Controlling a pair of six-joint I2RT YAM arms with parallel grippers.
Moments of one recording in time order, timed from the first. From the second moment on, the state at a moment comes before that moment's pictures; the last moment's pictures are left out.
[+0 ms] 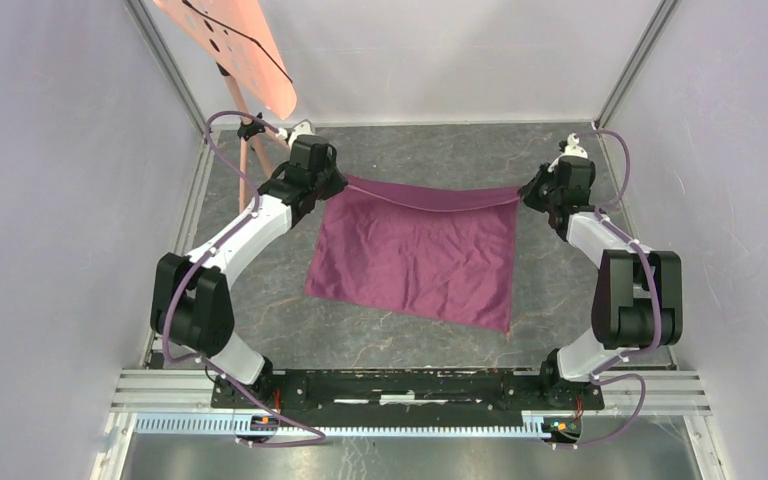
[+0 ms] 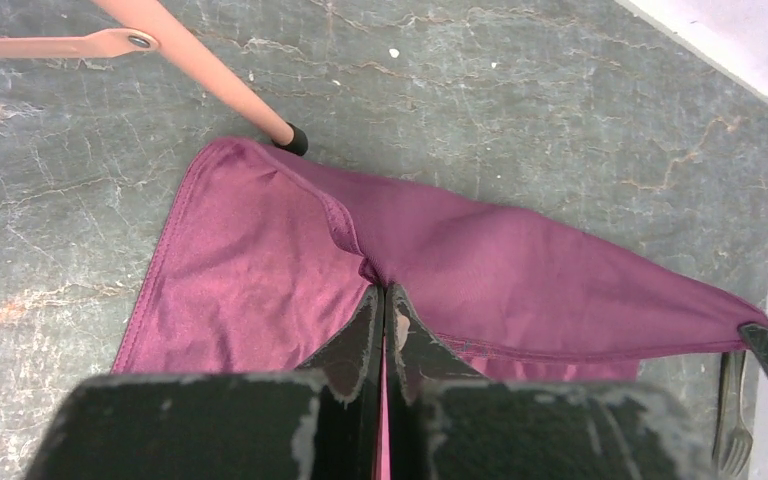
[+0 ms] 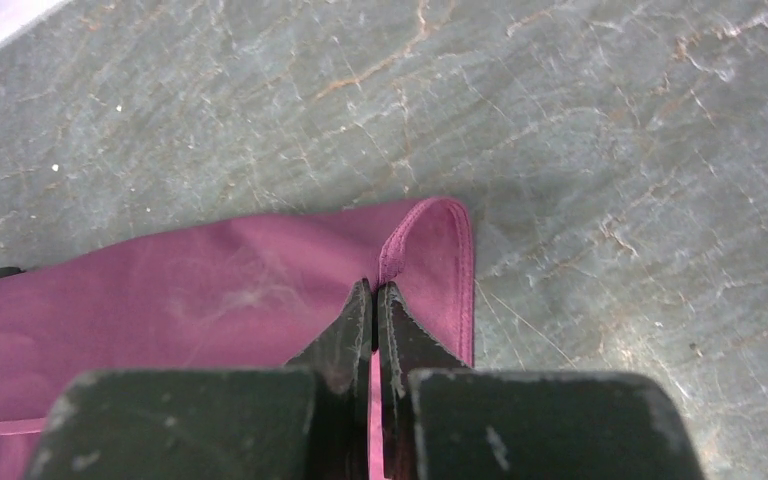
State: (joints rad) left arm -0.39 1.57 1.23 -0.25 -0.17 -0.71; right arm -0.05 1.58 0.90 0.12 -0.13 0.41
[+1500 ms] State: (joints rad) left arm -0.35 1.27 0.71 -0.51 -0.15 -0.71; right arm 0.10 0.70 0.20 -0.31 -0.37 0.36
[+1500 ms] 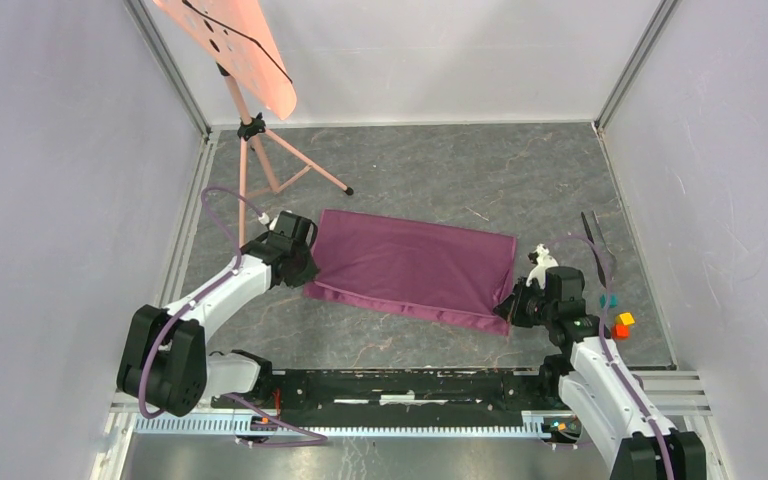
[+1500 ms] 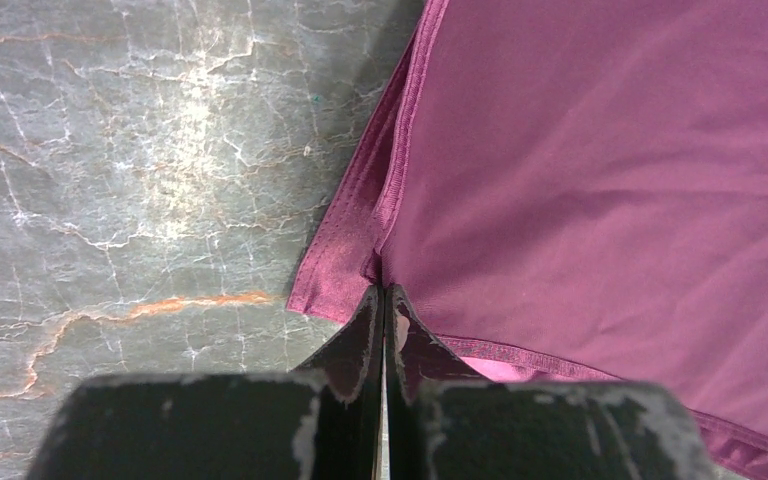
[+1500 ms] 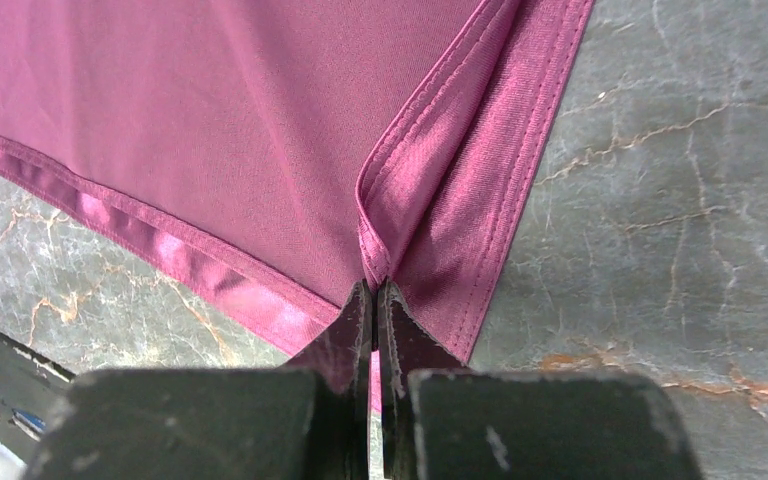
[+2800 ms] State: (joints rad) left arm -0.35 1.35 0.66 -0.51 -0.20 -0.74; right arm 0.11 0.67 0.15 -0.28 -0.34 0.44
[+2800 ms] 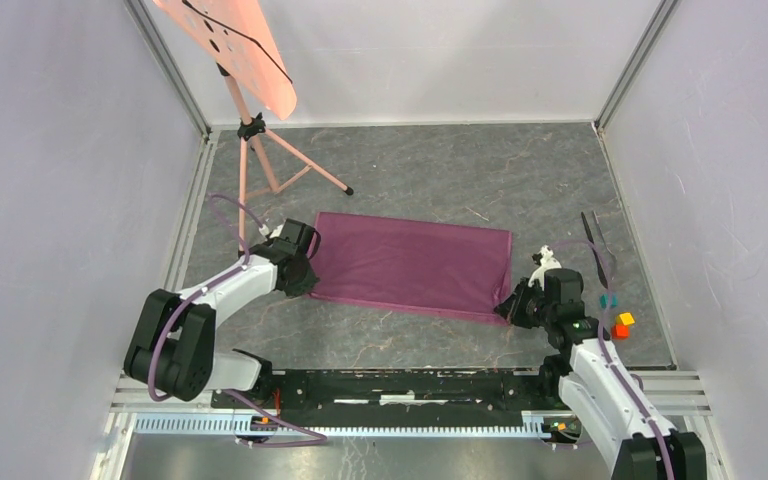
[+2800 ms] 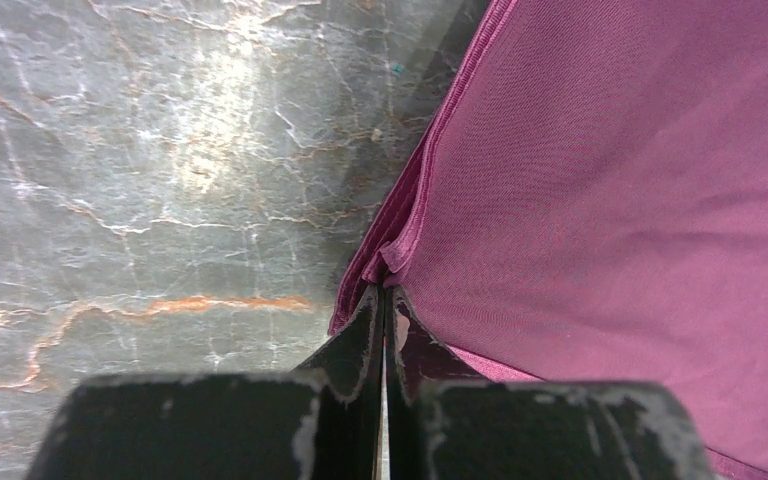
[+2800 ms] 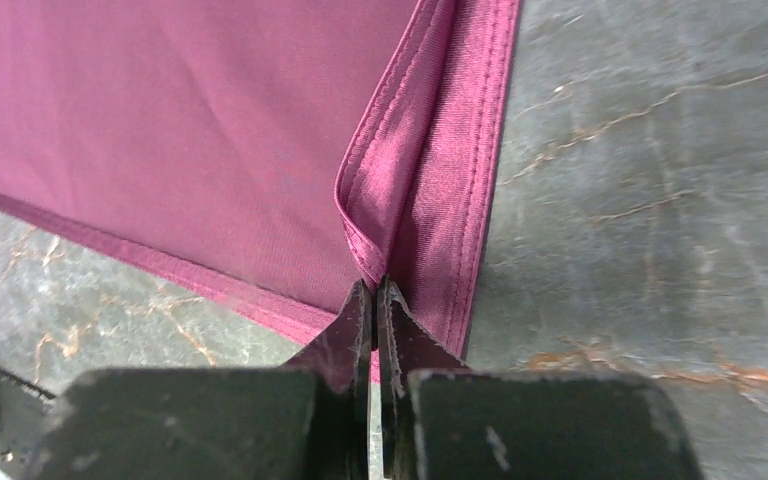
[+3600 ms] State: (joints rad) left arm -0.35 1.27 0.61 -0.49 -0.18 -0.76; right arm 0.11 0.65 0.26 -0.49 -0.34 0.39
